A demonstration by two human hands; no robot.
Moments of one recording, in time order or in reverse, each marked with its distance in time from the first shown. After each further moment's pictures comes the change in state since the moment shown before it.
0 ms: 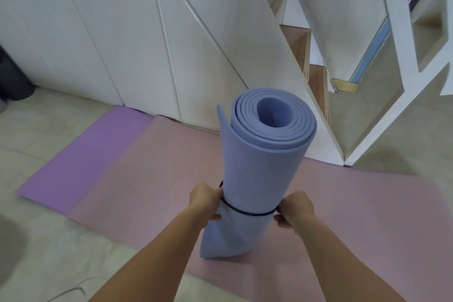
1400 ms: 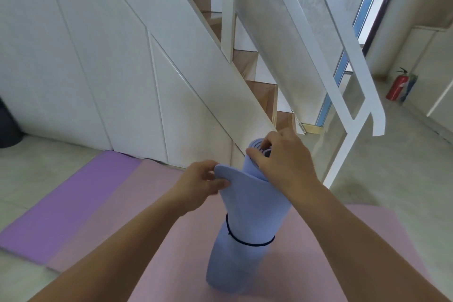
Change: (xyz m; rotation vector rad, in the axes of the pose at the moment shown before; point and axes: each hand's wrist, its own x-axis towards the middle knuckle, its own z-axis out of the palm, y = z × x) left_hand -0.122 0.110 -0.051 0.072 -0.324 0.782; right_hand -0.170 -0.126 -0.128 -0.436 0.538 -1.049
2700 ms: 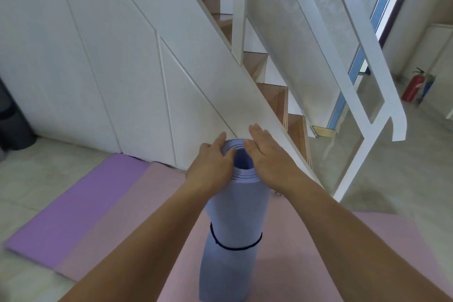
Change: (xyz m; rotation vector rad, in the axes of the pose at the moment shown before) left_hand 0.034 0.043 -0.002 0.444 0.286 -0.132; right_hand 0.030 -0.026 0.030 0.346 -0.390 0.001
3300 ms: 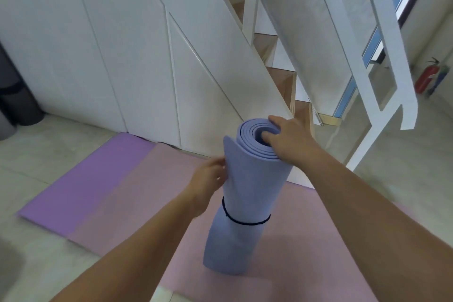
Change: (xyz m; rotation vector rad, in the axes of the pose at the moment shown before) left_hand -0.038 -0.065 0.024 -0.755 -0.197 -0.172; right_hand 0.011 0.017 -0.006 -0.156 0.041 0.211
